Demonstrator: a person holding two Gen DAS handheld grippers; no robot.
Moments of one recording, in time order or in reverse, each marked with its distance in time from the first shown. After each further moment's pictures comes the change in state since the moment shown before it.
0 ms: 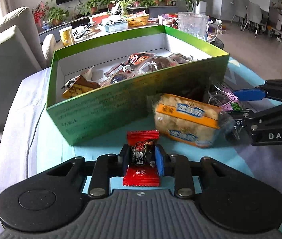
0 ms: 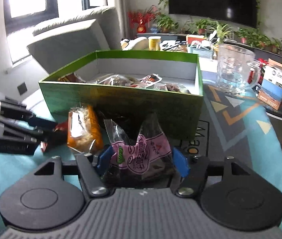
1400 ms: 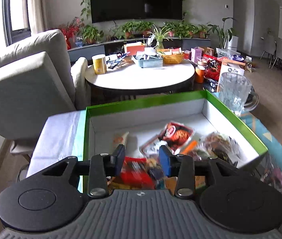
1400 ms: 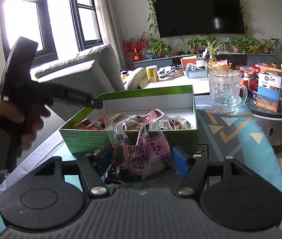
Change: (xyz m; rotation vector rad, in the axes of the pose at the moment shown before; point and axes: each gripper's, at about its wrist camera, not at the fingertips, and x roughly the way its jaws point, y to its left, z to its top) left arm 0.012 0.037 0.091 -0.143 -0.162 0.145; right arm -0.039 0.001 0.018 0.135 -0.168 0.046
